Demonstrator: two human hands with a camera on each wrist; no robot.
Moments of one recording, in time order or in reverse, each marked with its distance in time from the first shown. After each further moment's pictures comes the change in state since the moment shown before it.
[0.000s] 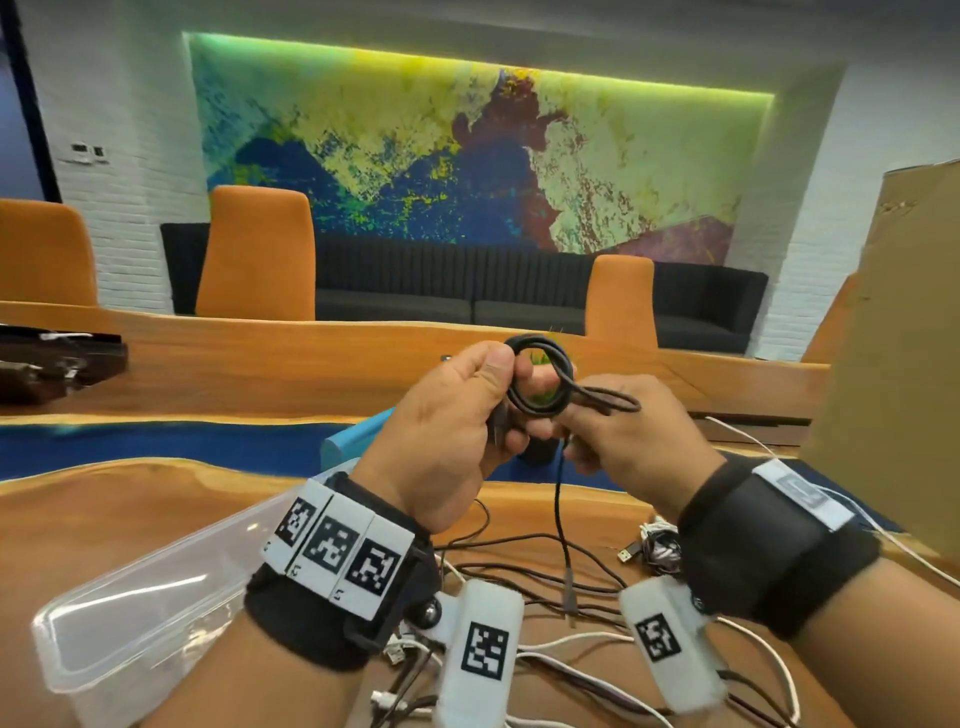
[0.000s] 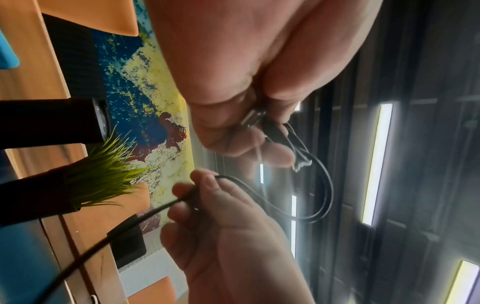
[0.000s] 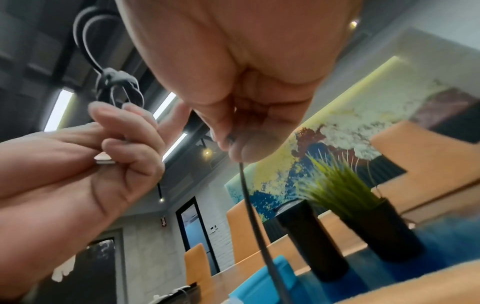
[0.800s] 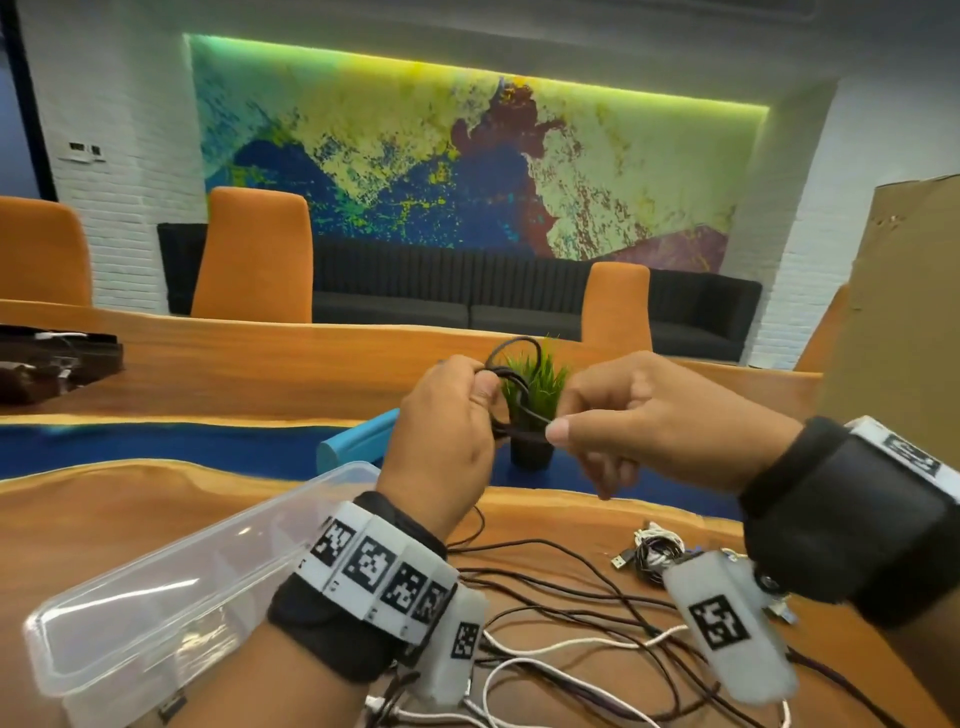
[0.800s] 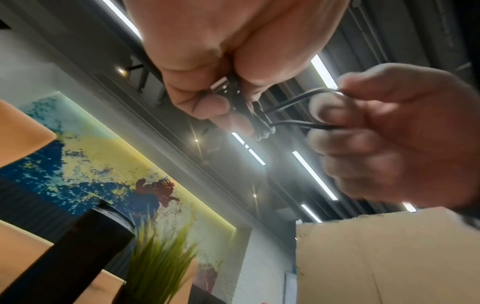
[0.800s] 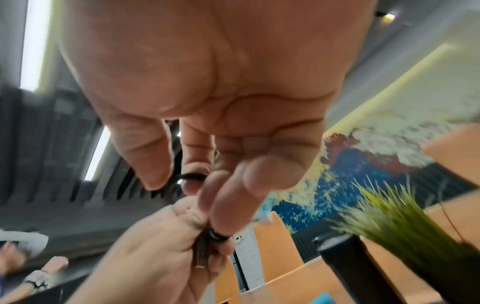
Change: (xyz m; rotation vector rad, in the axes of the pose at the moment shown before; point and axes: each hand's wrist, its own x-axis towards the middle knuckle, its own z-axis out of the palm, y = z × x) left_hand 0.009 -0.021 -0.014 1.039 0.384 0.377; right_hand -0.013 -0.048 -0.034 -0.199 -0.408 -0.121
